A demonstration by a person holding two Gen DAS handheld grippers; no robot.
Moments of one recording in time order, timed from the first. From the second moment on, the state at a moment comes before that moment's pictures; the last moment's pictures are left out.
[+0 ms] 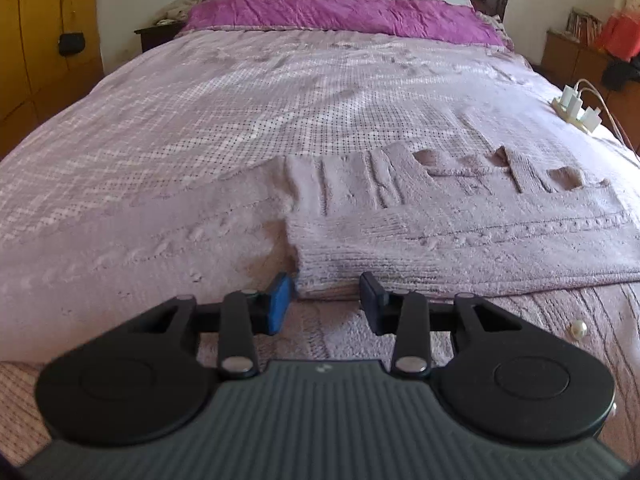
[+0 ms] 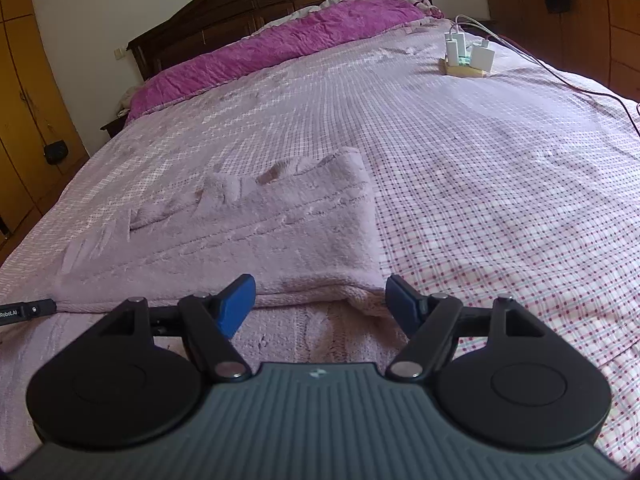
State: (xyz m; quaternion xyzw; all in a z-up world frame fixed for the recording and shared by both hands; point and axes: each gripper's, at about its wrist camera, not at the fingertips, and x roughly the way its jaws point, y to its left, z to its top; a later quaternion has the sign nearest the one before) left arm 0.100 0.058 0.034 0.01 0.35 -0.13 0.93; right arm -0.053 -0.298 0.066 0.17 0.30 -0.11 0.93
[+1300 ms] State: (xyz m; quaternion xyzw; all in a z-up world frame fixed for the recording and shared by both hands) left arm 0.106 0.057 0.039 -0.04 0.39 -0.13 0.91; right arm -0.045 -0.305 0.041 0.17 0.33 -0.12 0.92
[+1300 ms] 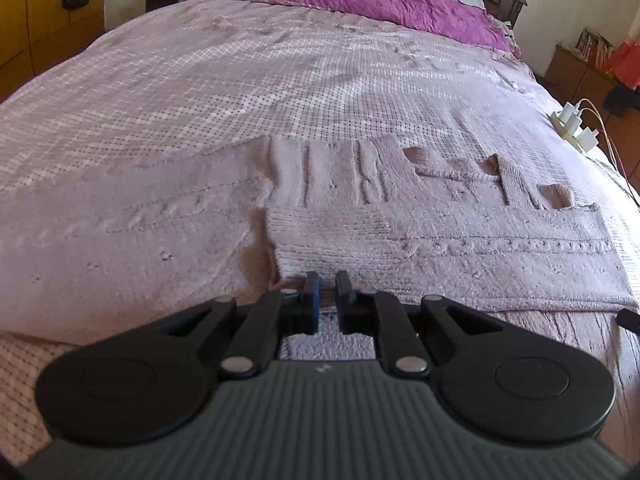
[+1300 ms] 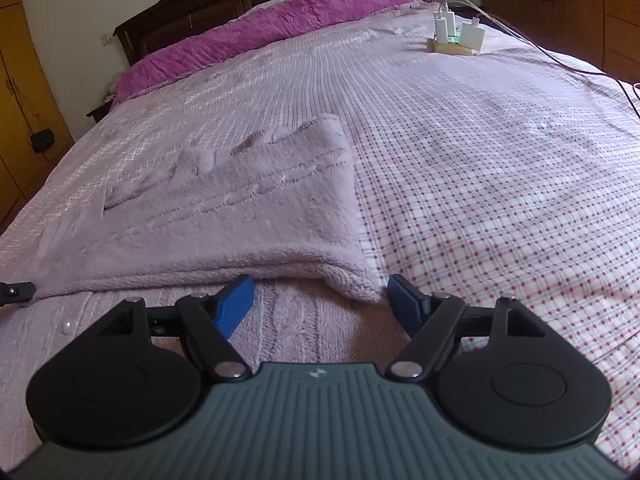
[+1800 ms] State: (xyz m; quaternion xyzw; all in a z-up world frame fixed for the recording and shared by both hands) left arm 0.058 0.096 0.066 -0.03 0.38 -0.05 0.92; right arm -0.084 -0.271 0.084 0.19 0.29 -0.08 0.93
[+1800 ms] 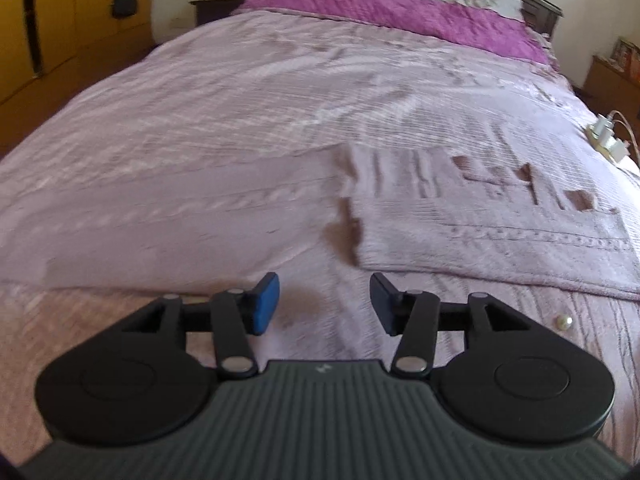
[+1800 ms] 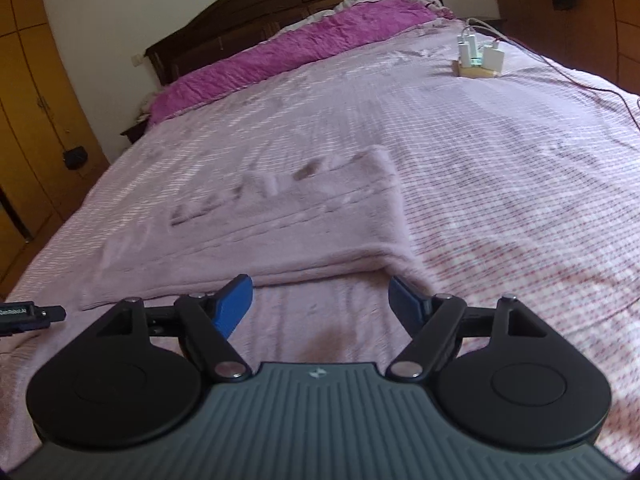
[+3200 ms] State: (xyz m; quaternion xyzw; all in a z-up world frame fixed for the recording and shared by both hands) left arm 0.077 0.321 0.030 -0.26 0.31 0.18 0.90; right arm -0.088 -0.197 0.085 0.16 0.32 -0.06 0.93
